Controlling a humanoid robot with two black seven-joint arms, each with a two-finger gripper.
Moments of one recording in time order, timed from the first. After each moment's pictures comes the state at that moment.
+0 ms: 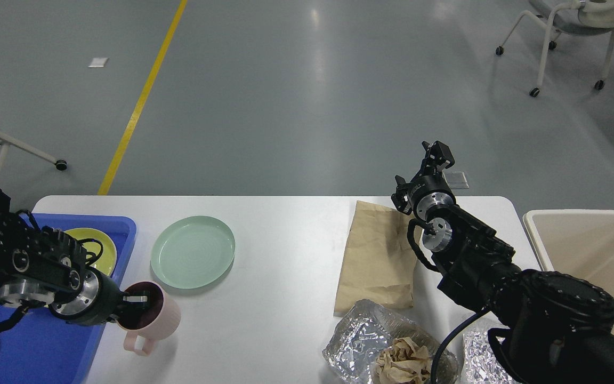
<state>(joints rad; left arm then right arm) -1.69 0.45 1.29 -1.54 0.09 -0.13 0.04 0.93 0.18 0.33 0.01 0.32 0.10 0.31</state>
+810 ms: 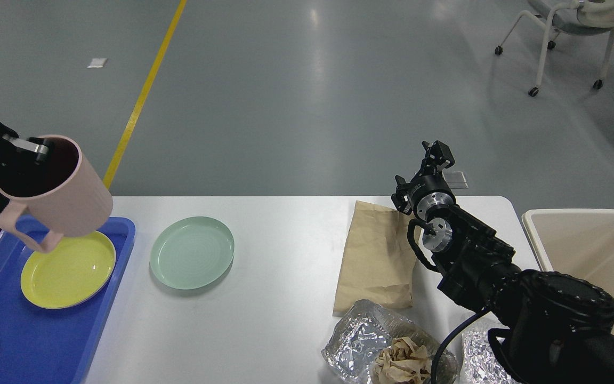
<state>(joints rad) -2.73 0.57 1.52 -1.56 0.18 -0.96 0.08 0.93 0.18 0.33 0.01 0.32 0.10 0.31</state>
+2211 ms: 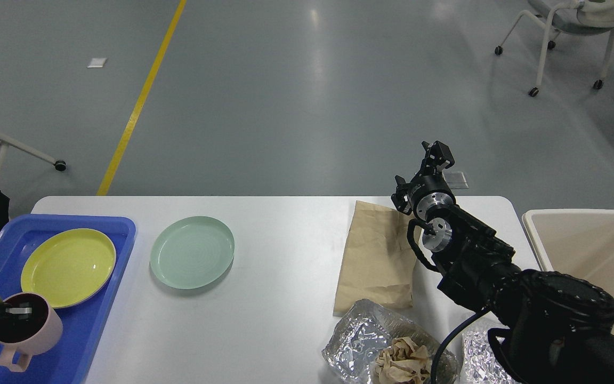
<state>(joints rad) -1.53 0.70 1.37 -1.29 0.27 -0.21 0.10 0.93 0.18 0.33 0.01 0.32 0.10 0.31</state>
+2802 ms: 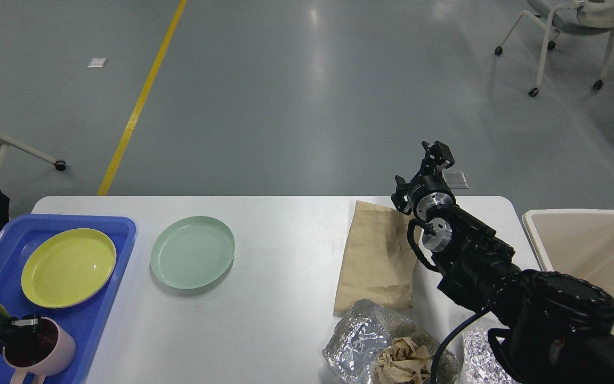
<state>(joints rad) -1.48 0.72 1.33 -1.29 0.27 -0.22 0.10 0.93 0.18 0.33 0.01 0.32 0.10 0.31</state>
